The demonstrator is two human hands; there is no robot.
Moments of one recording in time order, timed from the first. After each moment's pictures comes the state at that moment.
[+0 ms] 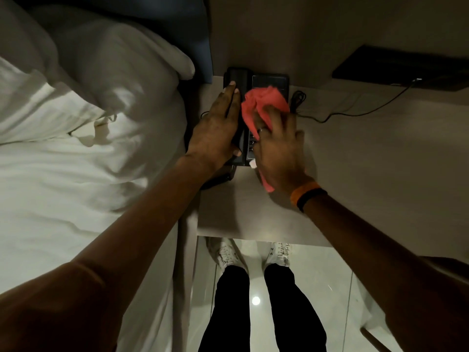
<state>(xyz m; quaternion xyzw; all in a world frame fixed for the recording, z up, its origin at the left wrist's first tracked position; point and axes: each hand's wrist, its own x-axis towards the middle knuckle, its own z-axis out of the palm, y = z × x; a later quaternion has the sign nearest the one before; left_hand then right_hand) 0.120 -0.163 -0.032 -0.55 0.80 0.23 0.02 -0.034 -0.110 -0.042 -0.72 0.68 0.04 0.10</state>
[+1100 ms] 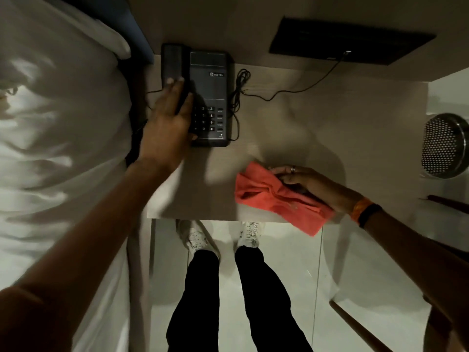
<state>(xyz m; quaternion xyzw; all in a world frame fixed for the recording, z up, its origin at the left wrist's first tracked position) 0.084 -0.114 -0.021 -0.57 0.80 0.16 0.01 -0.212 -0.011 -0.032 -0.29 0.59 -0.11 0.74</state>
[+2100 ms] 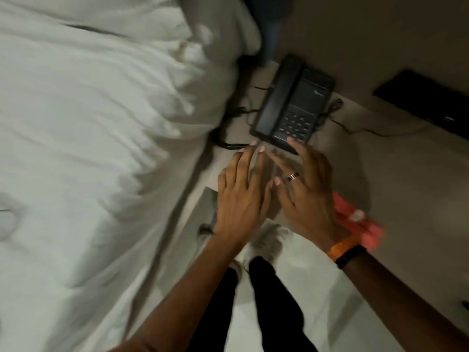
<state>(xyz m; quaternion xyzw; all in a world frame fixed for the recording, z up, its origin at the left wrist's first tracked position) 0.062 0.059 0.014 -0.75 0.63 0.12 -0.17 -0.082 0.003 0.017 -0.85 0.47 -0.14 0.18</state>
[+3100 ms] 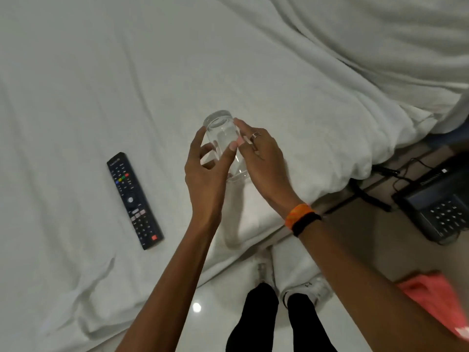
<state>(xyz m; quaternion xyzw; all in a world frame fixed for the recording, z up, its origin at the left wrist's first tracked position) 0.351 0.183 0.134 -0.79 0.00 0.20 -0.58 0.304 0.084 0.114 -0.73 0.33 -0.11 0.59</state>
